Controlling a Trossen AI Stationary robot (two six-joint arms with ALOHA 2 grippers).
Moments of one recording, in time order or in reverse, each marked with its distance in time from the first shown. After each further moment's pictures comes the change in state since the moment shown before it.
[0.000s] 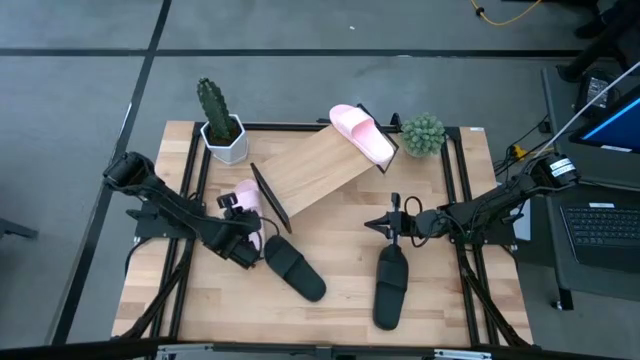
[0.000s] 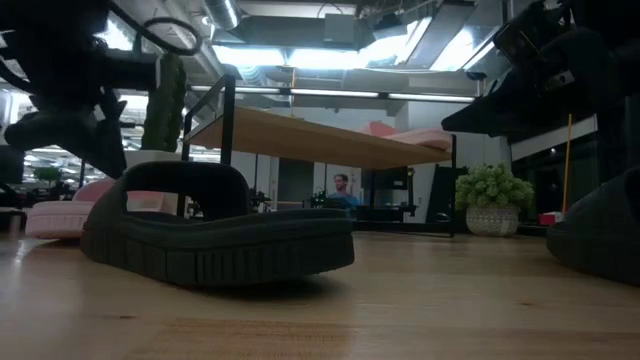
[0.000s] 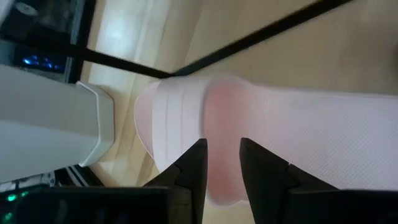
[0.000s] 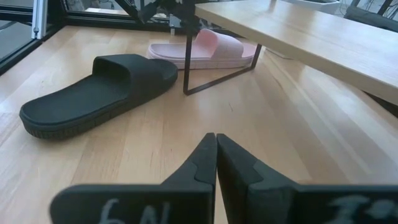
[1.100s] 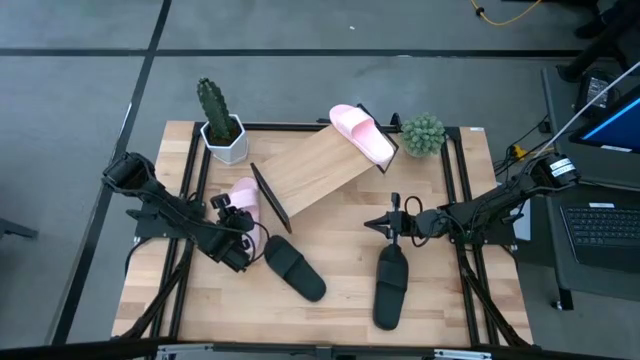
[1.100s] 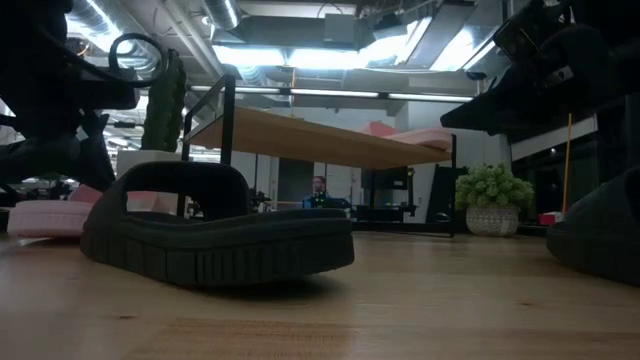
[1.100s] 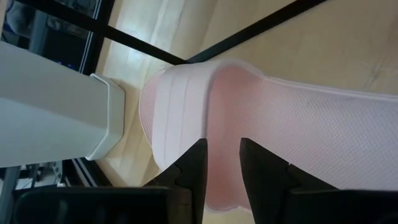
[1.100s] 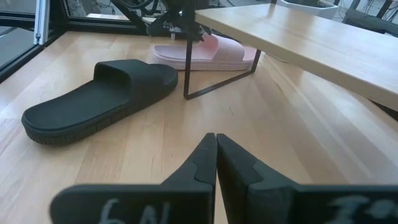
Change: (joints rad) left arm -0.056 -0.001 -0.126 0.035 -0.066 -0.116; right arm 0.000 0.000 0.000 0.017 0.000 -0.002
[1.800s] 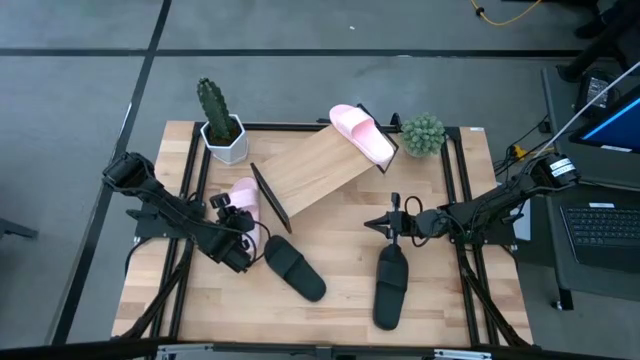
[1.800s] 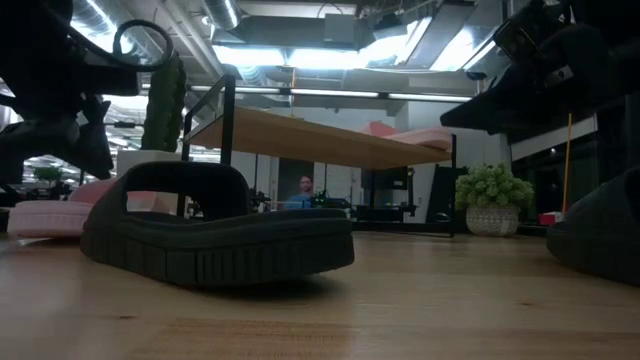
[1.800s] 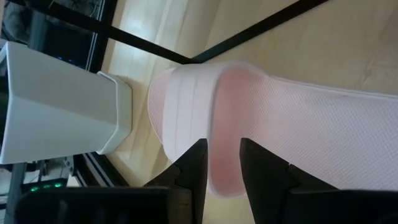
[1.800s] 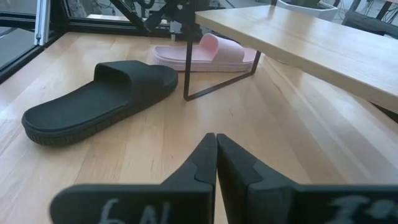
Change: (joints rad) left arm 0.000 -0.002 0.072 -0.102 0.032 0.000; right arm 0.000 0.000 0.000 0.005 0.000 -0.005
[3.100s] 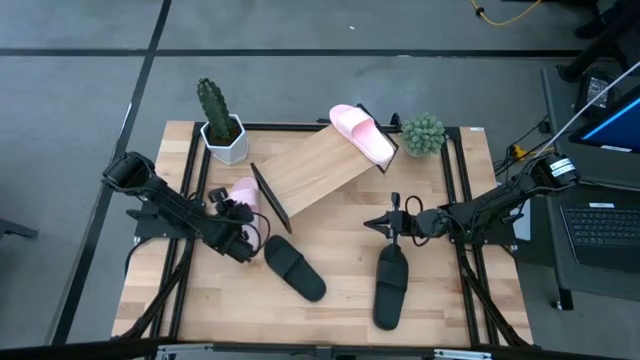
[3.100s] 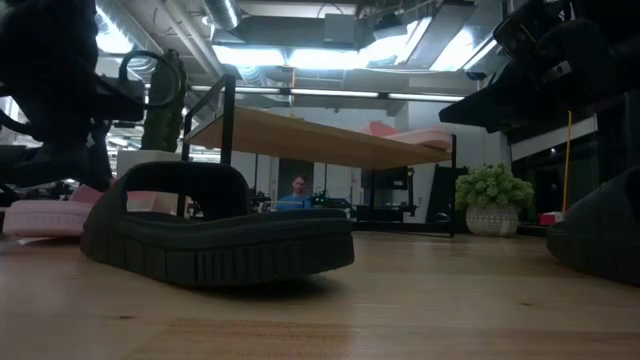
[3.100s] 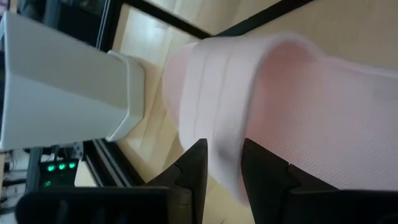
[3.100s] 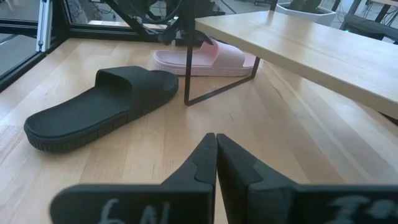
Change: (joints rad) left arm 0.090 0.000 -0.082 0.045 -0.013 0.023; right arm 0.000 0.000 0.000 0.018 0.000 0.000
